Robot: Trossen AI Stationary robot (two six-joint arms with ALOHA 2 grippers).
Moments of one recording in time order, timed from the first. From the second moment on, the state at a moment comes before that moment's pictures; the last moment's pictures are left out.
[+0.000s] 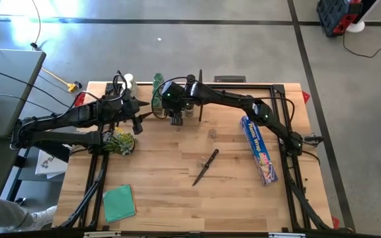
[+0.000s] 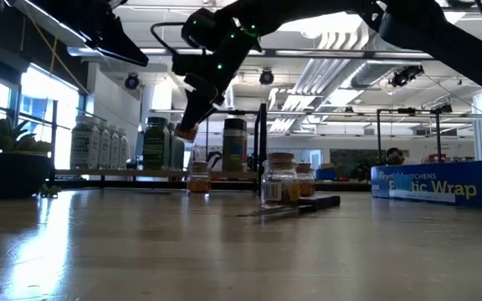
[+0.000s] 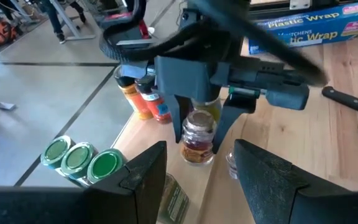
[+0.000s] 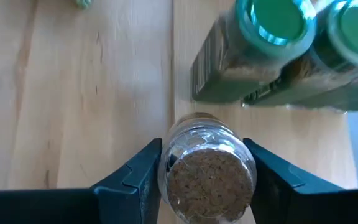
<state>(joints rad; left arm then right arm) 0.24 0.74 0.71 -0.42 -0.27 0.19 -0.26 2.41 2.35 -0.91 0.00 -0.34</state>
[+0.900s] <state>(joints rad) 0.24 0.75 0.71 -0.42 -0.27 0.19 -0.26 2.46 2.35 -0.92 0.08 -0.37</state>
